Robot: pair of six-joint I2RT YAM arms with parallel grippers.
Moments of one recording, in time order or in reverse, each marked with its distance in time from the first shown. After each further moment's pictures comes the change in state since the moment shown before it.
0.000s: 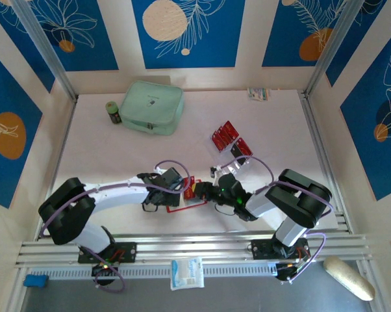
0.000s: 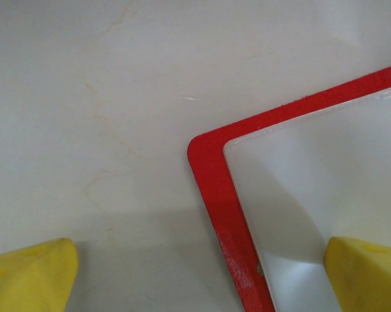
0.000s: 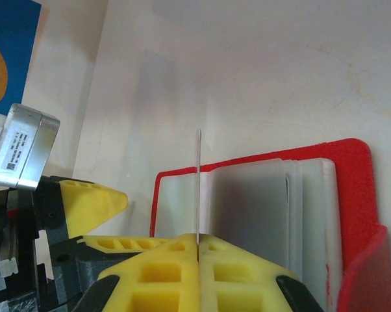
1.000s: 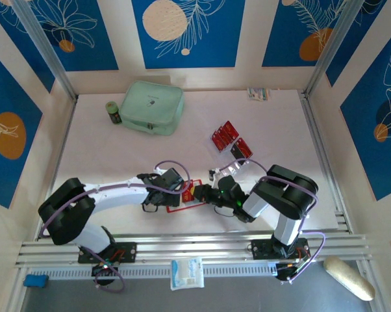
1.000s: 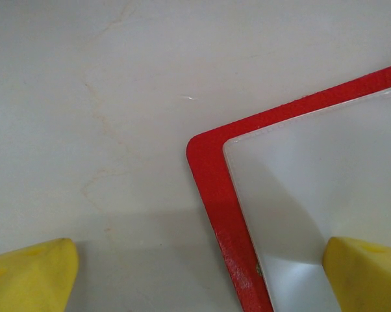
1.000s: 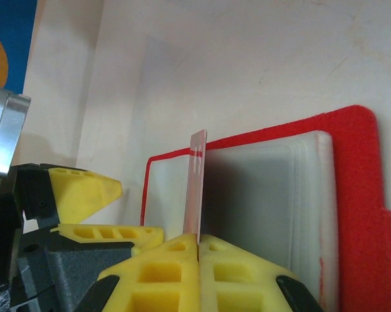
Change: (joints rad) left arm -0.003 -0.002 -0.007 0.008 0.000 -0.007; right arm 0.003 0.133 -0.013 0.152 -0.060 0.027
